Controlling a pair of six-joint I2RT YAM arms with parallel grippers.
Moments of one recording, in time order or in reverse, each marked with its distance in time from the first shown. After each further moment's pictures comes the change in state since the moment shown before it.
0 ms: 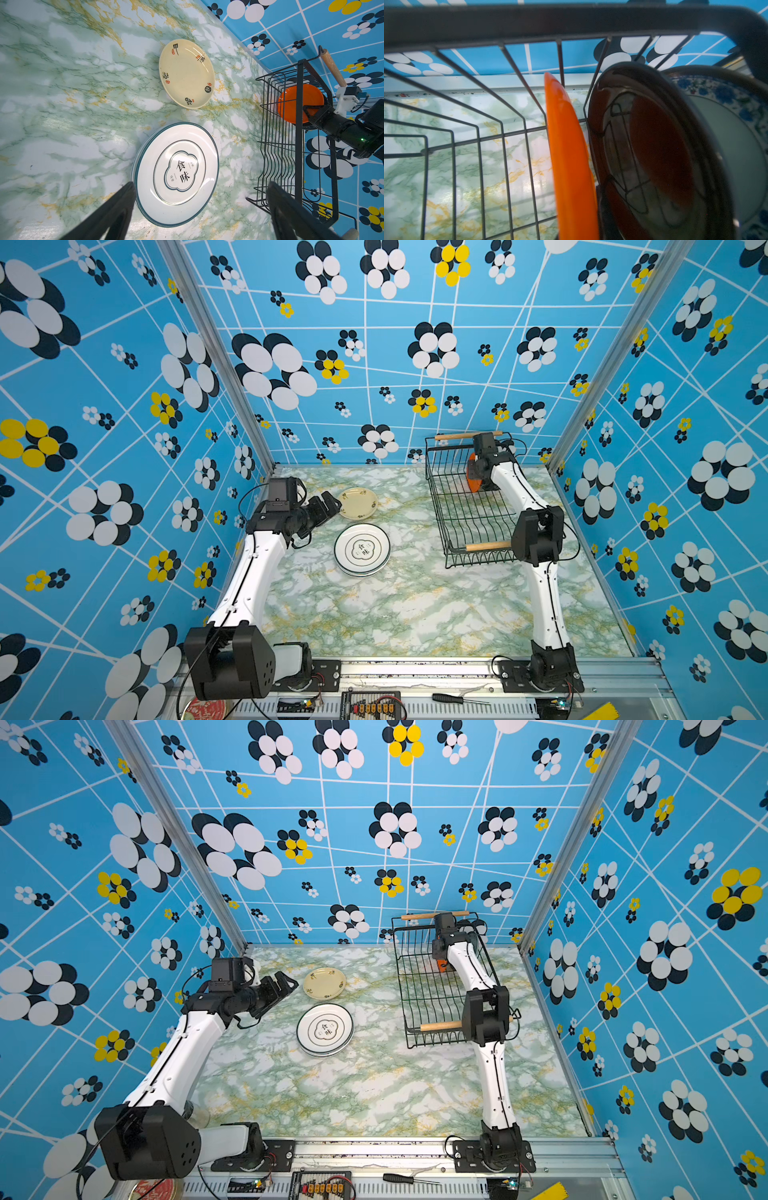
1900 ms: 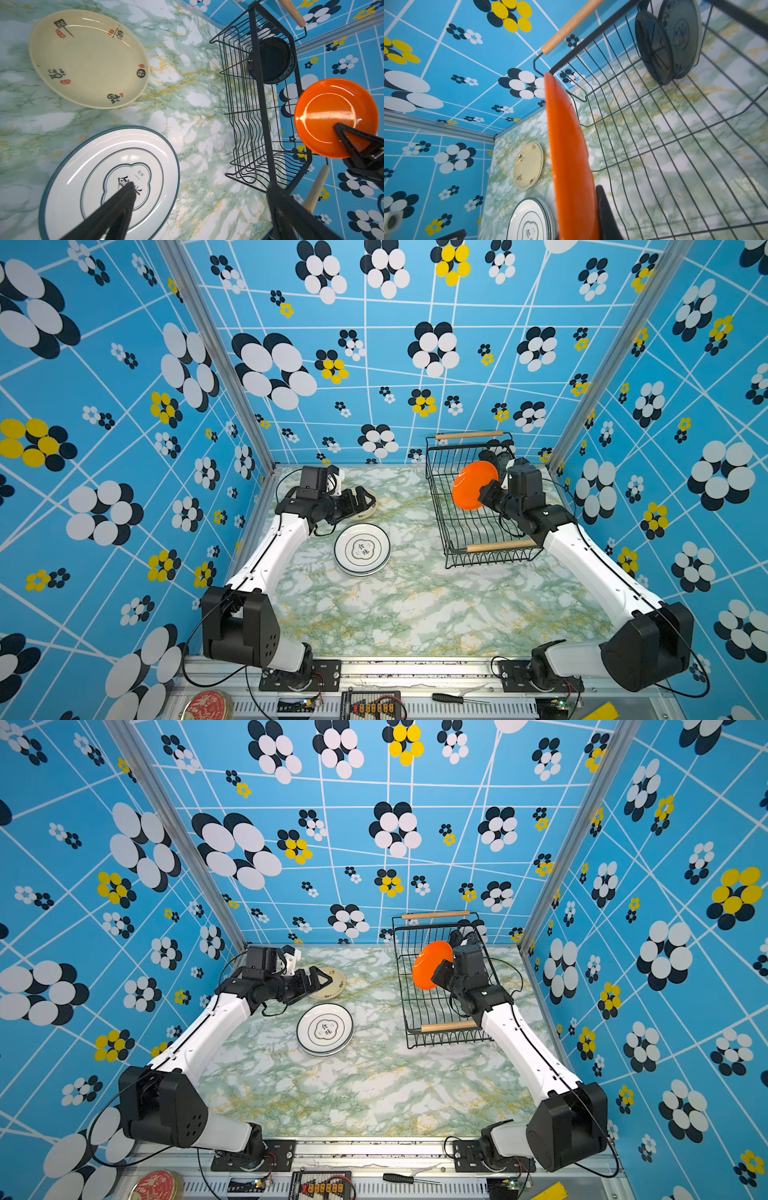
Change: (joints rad) left arm -0.206 0.166 0.107 0.105 0.157 0.067; right arm 0.140 -1.106 -1.176 0.395 -0.286 0.652
